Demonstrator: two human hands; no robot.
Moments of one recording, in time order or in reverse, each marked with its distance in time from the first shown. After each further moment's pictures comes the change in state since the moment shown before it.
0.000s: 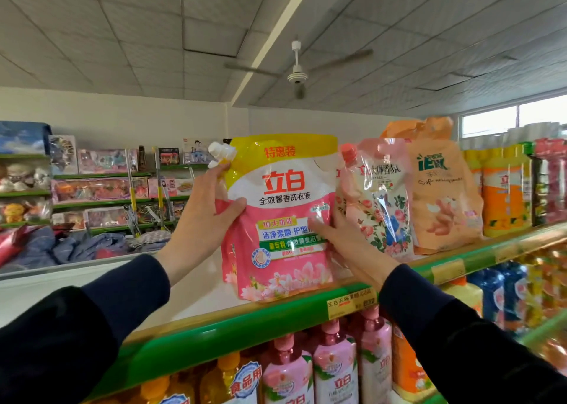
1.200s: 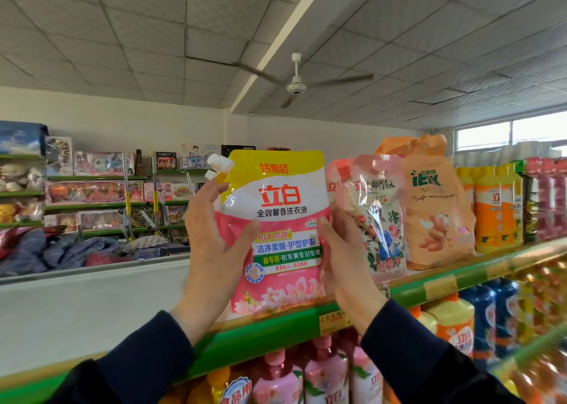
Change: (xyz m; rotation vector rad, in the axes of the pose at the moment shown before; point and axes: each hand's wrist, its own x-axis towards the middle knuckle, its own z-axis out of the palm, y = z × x) left_hand -0.042 0.047 0.034 -0.202 0.326 -0.021; right_hand -0.031 -0.016 0.029 0.255 0.355 -0.191
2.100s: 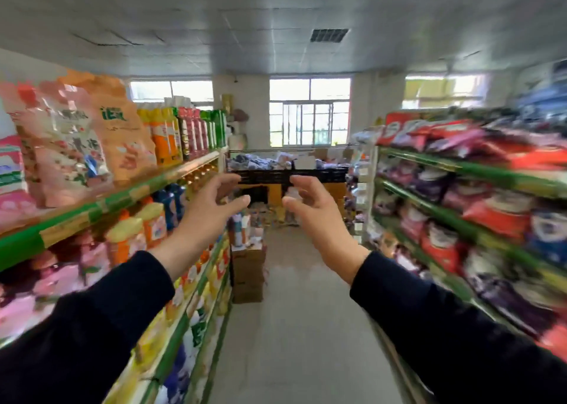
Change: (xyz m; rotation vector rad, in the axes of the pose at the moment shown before) left_hand -0.188 0.215 0.054 -0.844 -1.141 -0.146; right_hand -0.407 -0.234 -0.040 -1.069 0.879 -0.044
